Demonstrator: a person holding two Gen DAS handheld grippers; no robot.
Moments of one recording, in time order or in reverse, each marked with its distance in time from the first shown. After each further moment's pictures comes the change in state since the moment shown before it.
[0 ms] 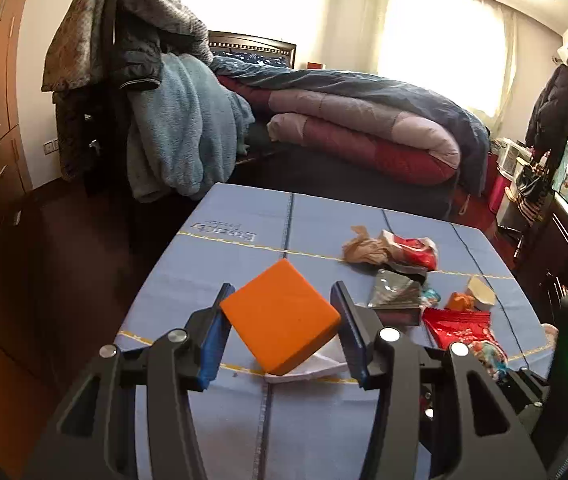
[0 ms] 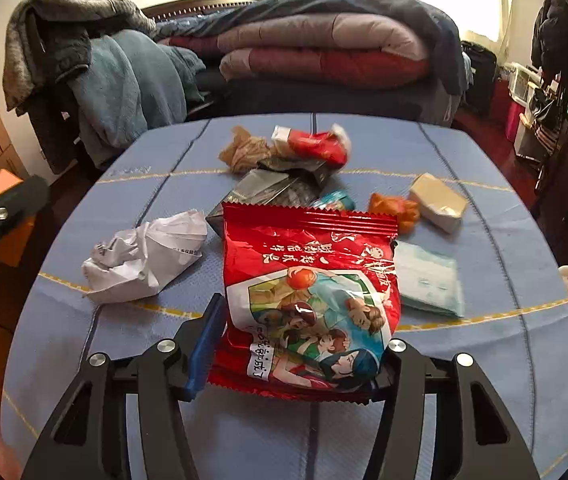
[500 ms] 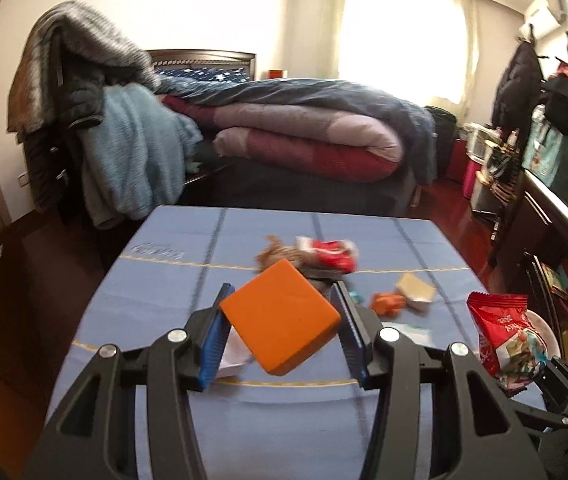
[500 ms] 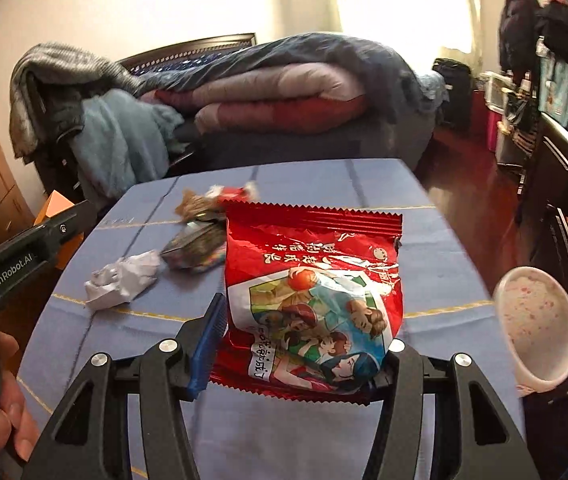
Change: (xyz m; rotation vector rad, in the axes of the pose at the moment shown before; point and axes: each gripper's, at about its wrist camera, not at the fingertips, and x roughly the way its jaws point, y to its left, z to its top) left arm -0.022 -0.092 0.000 0.112 -0.032 -0.085; right arm -0.072 -0.095 -0.009 0.083 -0.135 -0.006
